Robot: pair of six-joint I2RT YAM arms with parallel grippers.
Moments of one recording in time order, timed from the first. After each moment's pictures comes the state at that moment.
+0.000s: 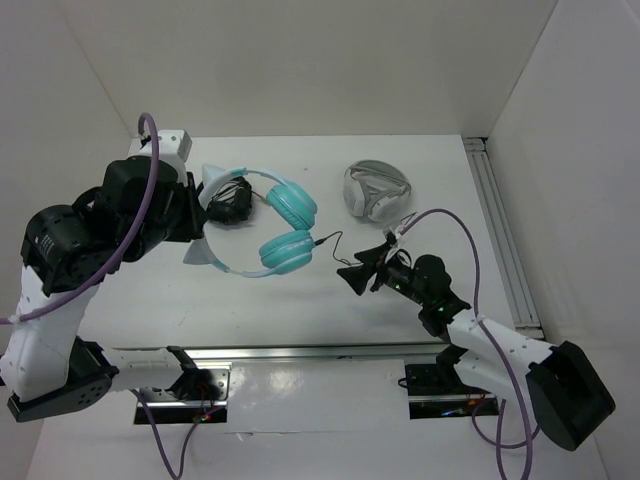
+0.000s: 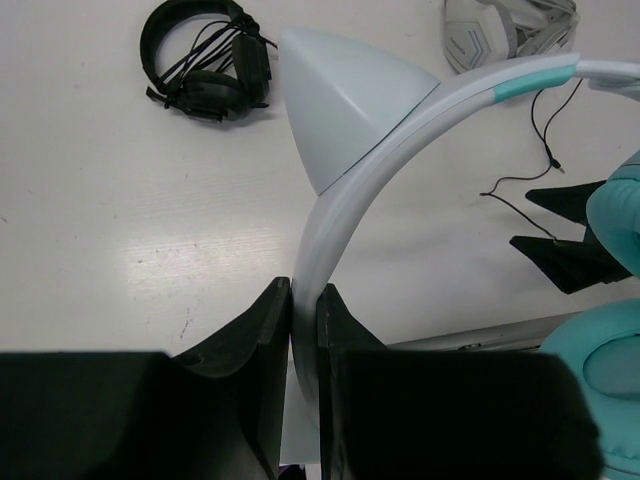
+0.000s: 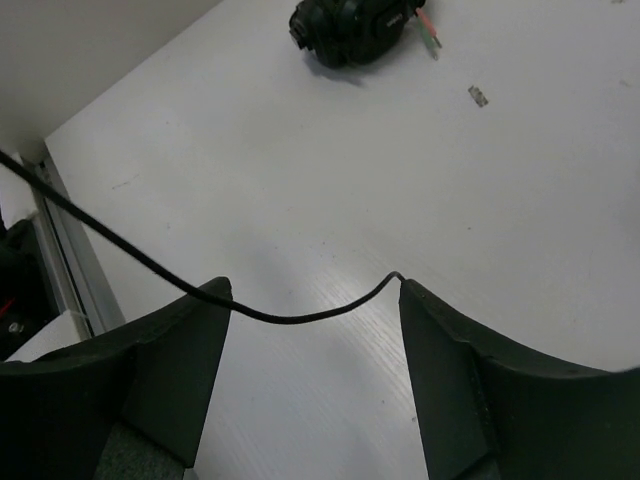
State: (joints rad) left arm -0.73 1.22 2.07 -1.50 -0.46 -0.48; right arm 0.57 0.92 0.24 0.63 -0.33 0.30
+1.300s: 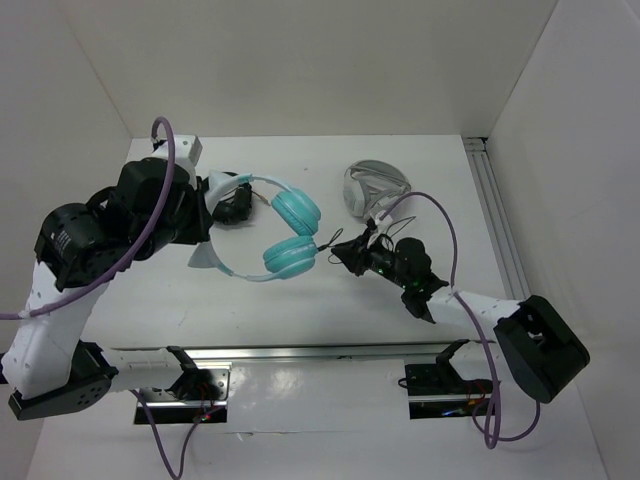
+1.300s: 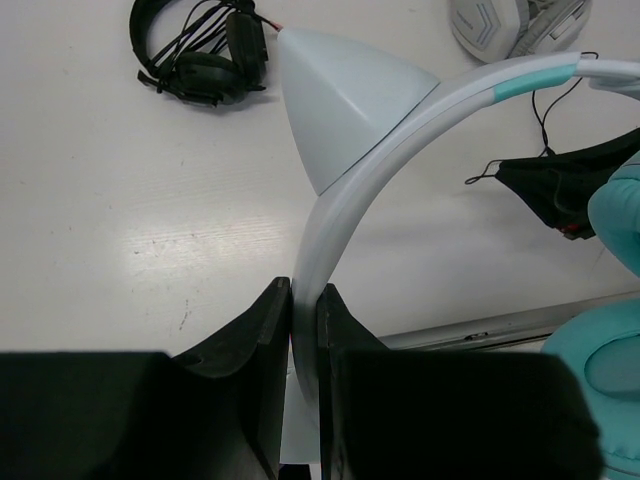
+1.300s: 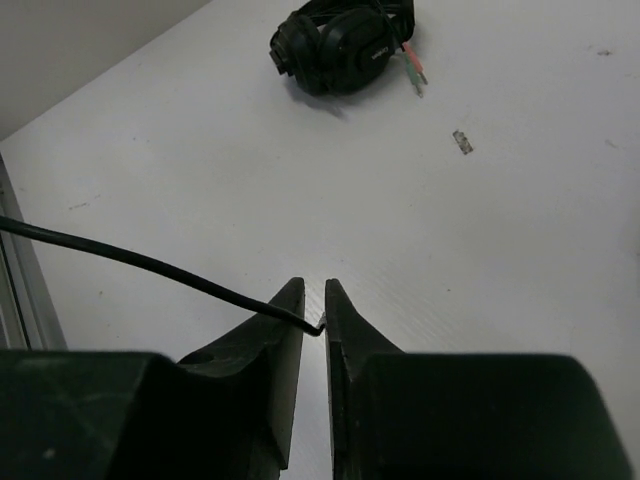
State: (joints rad) left arm -0.73 1.21 2.01 -1.48 -0.44 -0.48; right arm 0.59 1.24 0.38 0.78 -0.29 0.22
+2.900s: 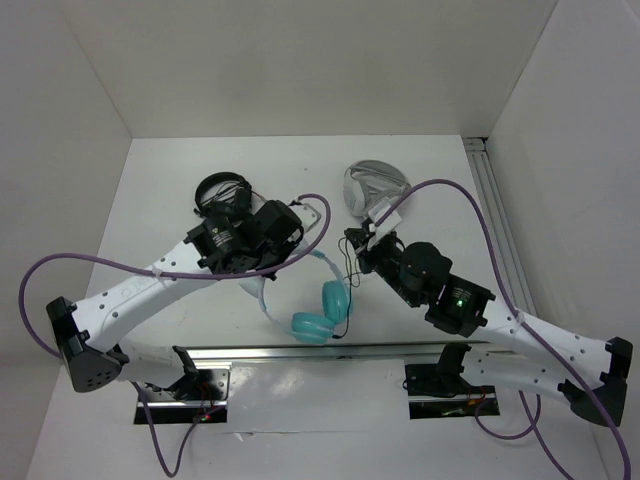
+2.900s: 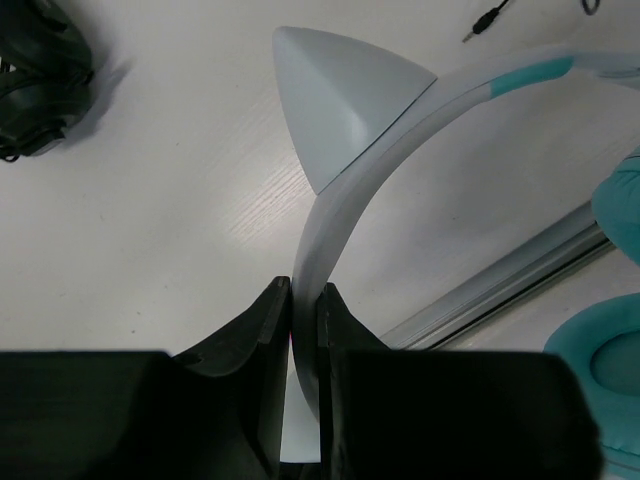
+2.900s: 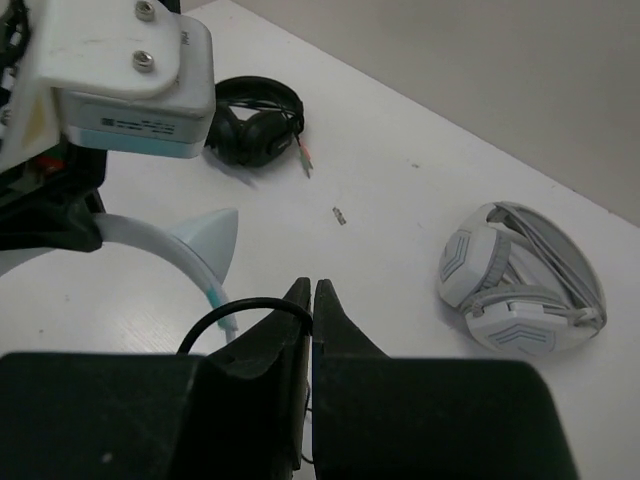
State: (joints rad) left arm -0.89 1.33 1.40 -1.06 -0.30 -0.11; right arm 1.04 0.83 0.80 -0.01 0.41 -0.09
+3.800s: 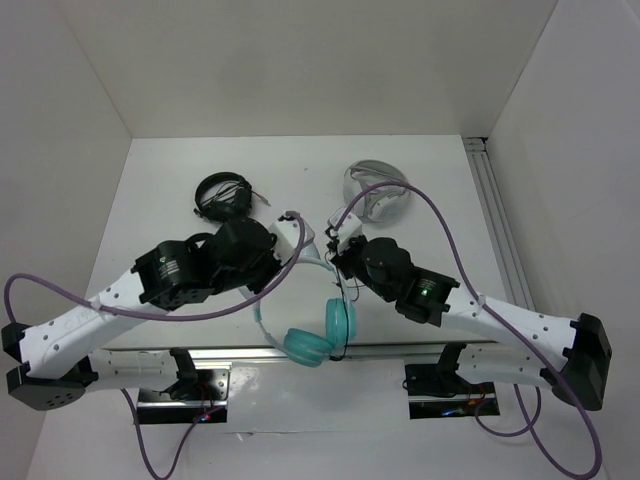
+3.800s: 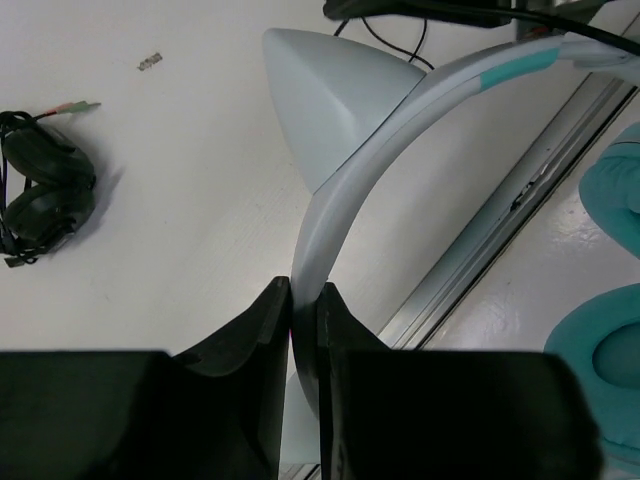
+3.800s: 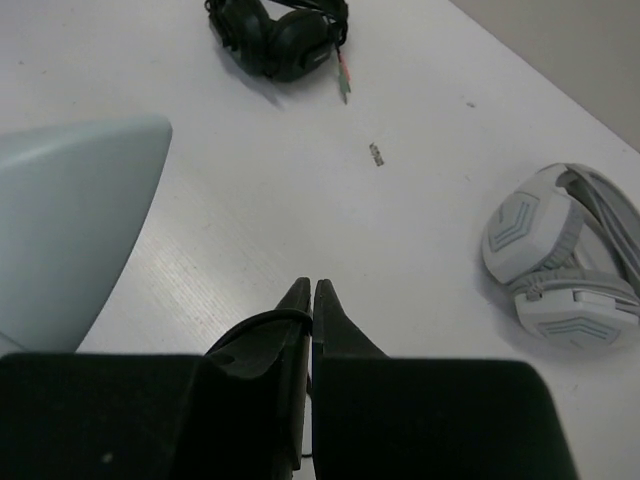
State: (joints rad) left arm -1.05 1.12 1.38 -1.01 -0.24 -0.01; right arm 1.02 1.04 0.79 0.00 0.35 -0.11
